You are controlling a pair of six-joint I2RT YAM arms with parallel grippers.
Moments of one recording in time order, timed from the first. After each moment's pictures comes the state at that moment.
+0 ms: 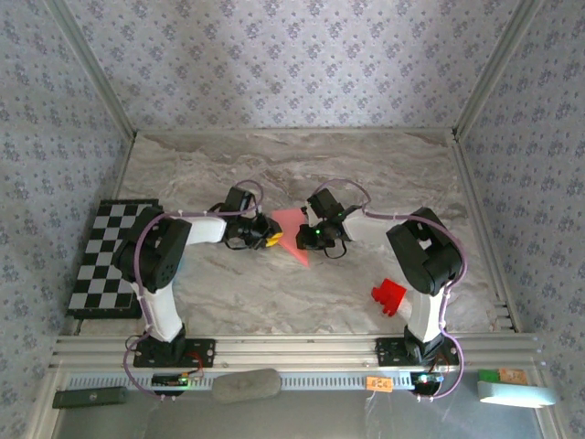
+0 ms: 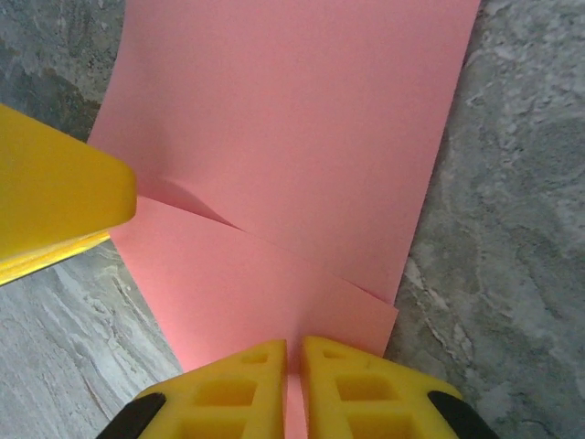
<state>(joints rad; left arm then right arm) -0.47 1.85 0.91 0.00 0.59 -1.10 0.62 1.86 1.05 -0.26 -0.33 0.48</state>
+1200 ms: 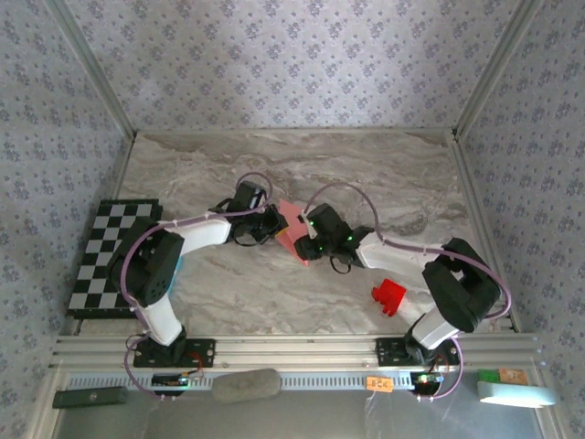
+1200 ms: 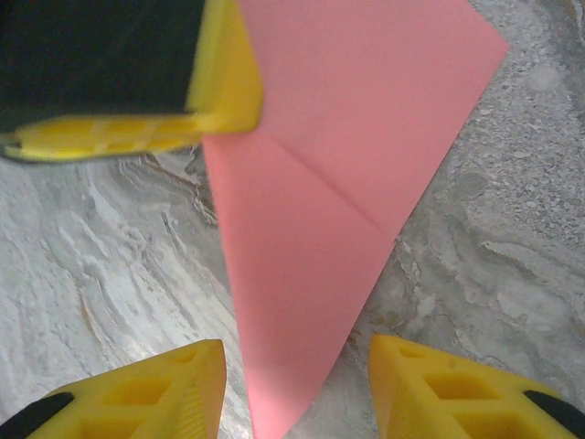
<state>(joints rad) -0.57 1.74 0.96 -0.06 0.38 -1.13 0.78 1.56 0.84 -0.15 0.02 0.25</state>
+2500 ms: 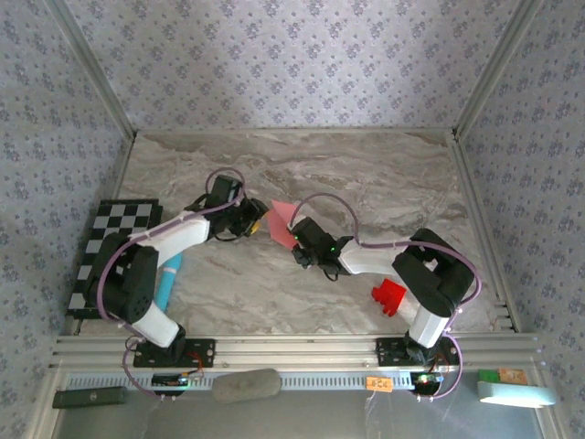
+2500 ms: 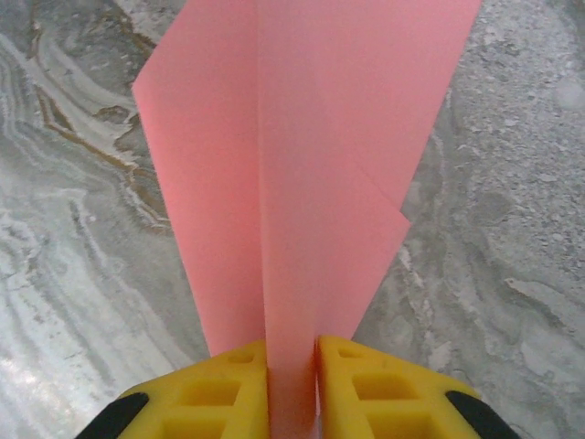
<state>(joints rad) -0.45 1.56 0.91 -0.19 0.27 -1.24 0.86 1.71 0.84 -0.02 0.21 0.16</state>
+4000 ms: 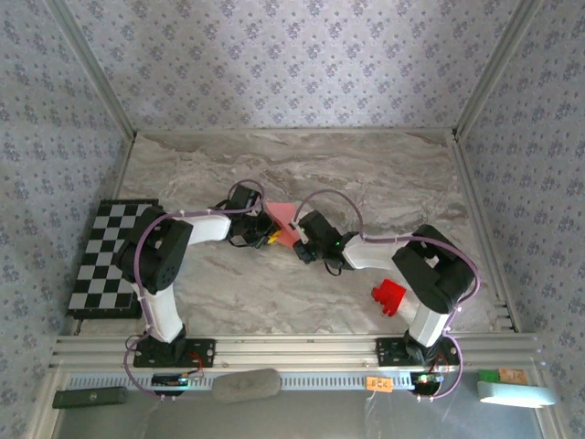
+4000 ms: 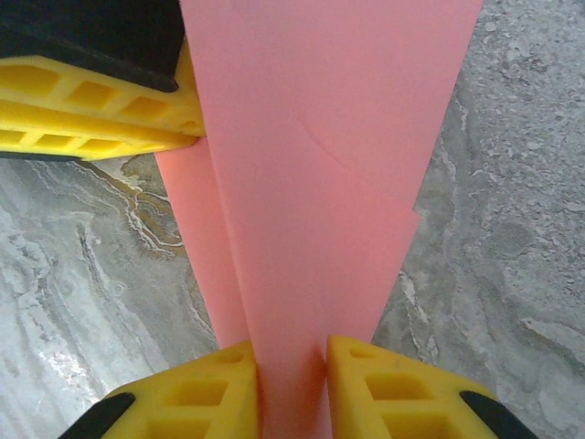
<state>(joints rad) -0.51 1.84 0.96 -0.09 0.41 -1.24 0.79 1.73 0.83 0.03 0.07 0.12</state>
